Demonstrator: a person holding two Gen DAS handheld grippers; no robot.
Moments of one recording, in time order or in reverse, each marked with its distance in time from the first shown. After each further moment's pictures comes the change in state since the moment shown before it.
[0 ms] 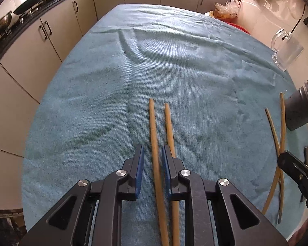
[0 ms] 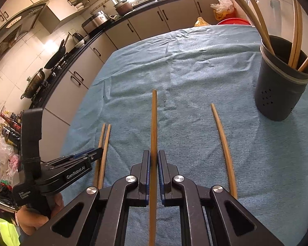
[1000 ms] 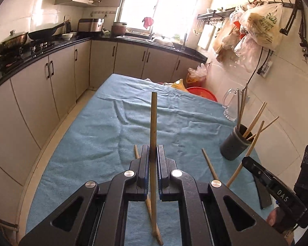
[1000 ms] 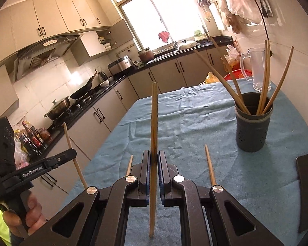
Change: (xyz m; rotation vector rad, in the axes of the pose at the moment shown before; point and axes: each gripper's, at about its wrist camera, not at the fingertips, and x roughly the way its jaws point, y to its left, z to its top) left arm -0.162 0.009 -0.056 -0.046 -0.450 -0.200; right arm -0.113 0.005 -0.045 -0.104 -0.381 0.094
